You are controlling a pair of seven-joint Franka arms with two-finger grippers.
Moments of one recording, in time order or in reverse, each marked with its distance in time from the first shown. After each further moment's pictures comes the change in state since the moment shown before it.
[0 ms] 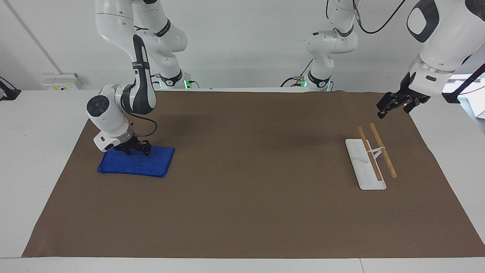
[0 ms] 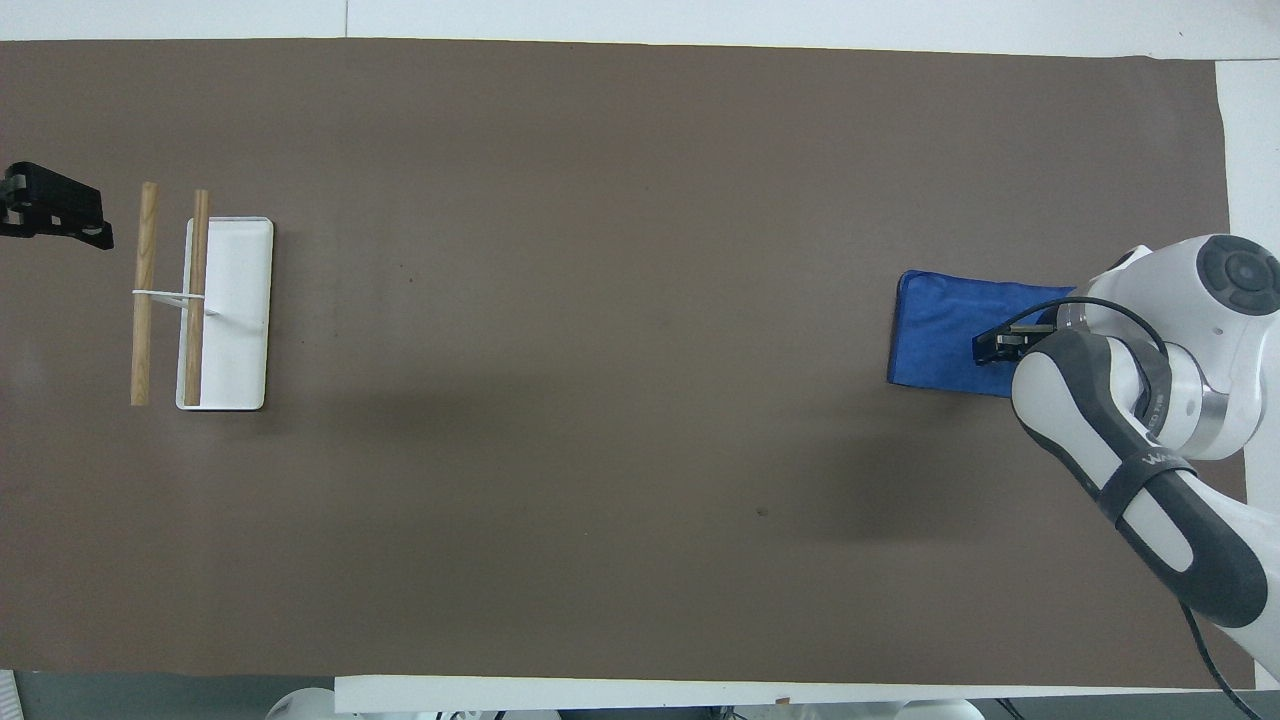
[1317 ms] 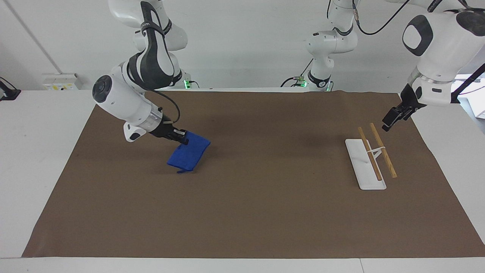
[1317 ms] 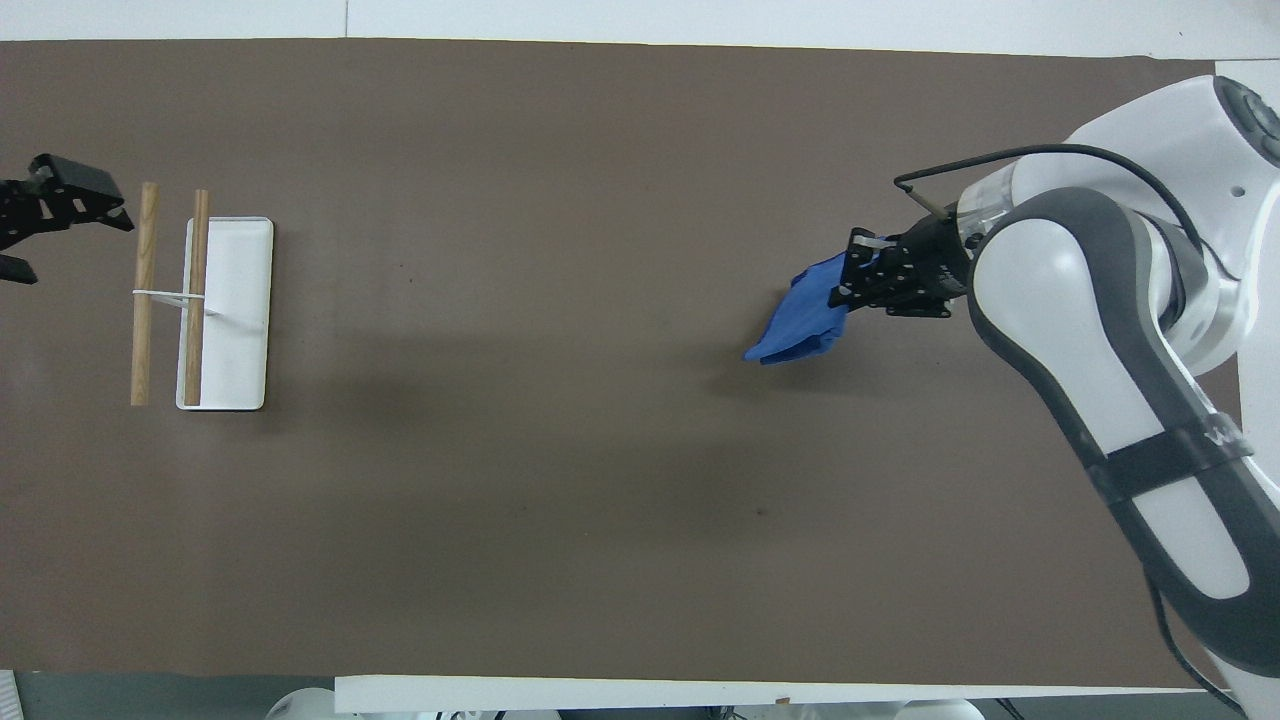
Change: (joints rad) left arm -0.003 -0.045 0.000 -0.274 -0.008 0.370 -0.432; right arm 0.299 -0.018 0.014 0.393 0.617 -0.428 0.535
